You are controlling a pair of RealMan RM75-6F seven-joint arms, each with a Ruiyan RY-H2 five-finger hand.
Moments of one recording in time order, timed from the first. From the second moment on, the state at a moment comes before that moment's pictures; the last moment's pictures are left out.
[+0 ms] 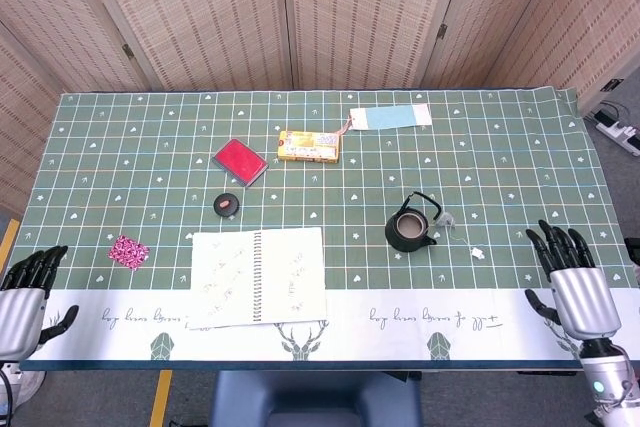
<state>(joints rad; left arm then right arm) -0.09 -1.12 -0.04 -1.63 1.48 1.48 0.13 0.11 -1.15 0.05 -1.58 -1.54 1.44 -0.14</state>
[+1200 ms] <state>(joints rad) -0.08 -1.13 -0.04 -1.64 1.46 1.47 0.16 0.27 -1.64 0.03 -0.62 -1.63 1.38 0.24</state>
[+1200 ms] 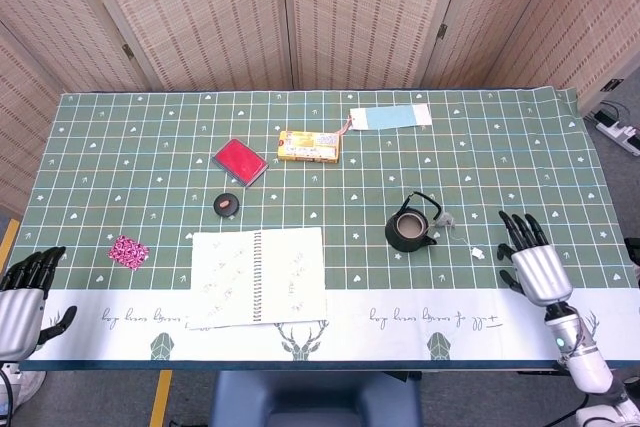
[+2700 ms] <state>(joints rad) -0.08 -1.13 -0.04 -1.64 1.46 1.48 0.17 0.38 -1.85 0.02 -0.34 -1.56 1.22 0.32</state>
